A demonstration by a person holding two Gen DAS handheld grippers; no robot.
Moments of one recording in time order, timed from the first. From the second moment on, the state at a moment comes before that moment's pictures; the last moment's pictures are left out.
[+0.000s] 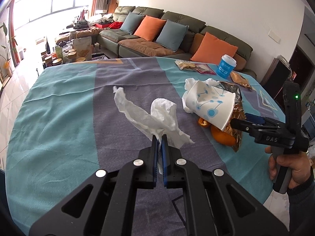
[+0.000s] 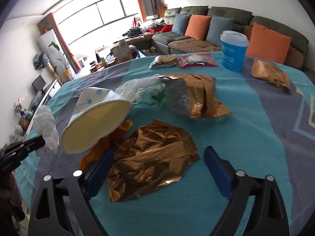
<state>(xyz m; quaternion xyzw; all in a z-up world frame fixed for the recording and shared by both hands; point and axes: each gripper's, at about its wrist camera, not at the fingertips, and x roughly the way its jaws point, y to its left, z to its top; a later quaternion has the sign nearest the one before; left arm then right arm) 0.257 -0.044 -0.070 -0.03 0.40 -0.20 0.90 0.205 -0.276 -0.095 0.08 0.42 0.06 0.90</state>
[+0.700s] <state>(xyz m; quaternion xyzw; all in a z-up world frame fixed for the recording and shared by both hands) 0.237 -0.023 -0.055 -0.05 0.38 -0.19 0.91 0.165 -0.282 -0.074 0.10 0.39 0.07 0.91</state>
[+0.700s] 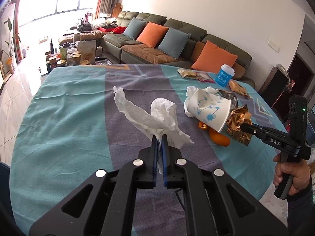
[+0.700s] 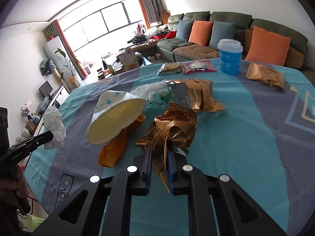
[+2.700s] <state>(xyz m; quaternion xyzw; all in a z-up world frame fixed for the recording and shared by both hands) 0.047 0.328 -0.098 -0.19 0.37 0.18 0.89 0.181 0.239 -0.069 -0.14 0.43 0.47 0.76</state>
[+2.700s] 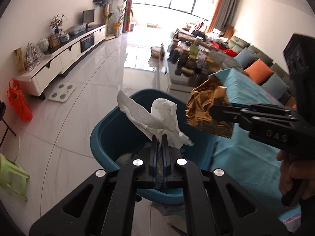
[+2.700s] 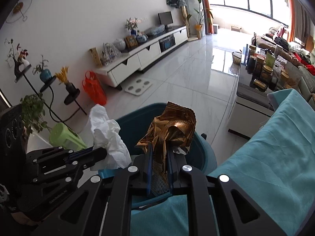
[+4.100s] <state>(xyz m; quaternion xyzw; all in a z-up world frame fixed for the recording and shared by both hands) 0.083 0.274 -0.068 -0.13 0.35 0.20 0.90 0.187 0.123 -0.043 -0.06 0.37 0.42 0.83</state>
